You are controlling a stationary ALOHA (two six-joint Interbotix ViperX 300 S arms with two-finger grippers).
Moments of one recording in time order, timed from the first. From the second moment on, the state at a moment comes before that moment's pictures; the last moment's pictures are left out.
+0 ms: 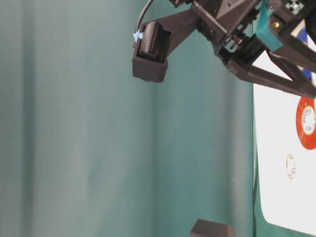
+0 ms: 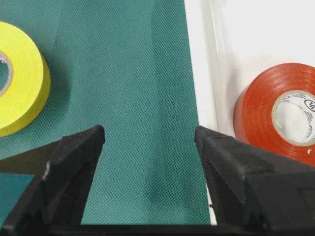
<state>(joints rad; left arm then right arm) -0.30 0.03 0.81 -0.03 0.23 -0.44 -0.02 0.07 0.75 -0.63 -0.12 0.65</state>
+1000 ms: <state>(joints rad) -0.14 -0.15 0.80 -0.02 0.24 -0.19 -0.02 0.07 0.74 -0.63 -0.12 0.65</state>
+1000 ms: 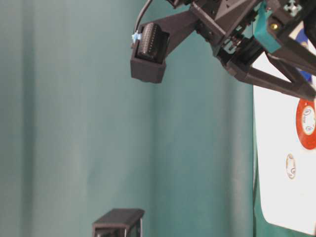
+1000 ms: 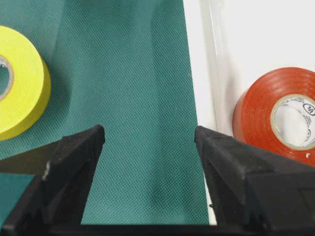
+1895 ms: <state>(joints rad) 0.25 -0.06 0.81 -0.02 0.00 0.14 -0.02 0.07 0.73 -0.63 -0.12 0.65</state>
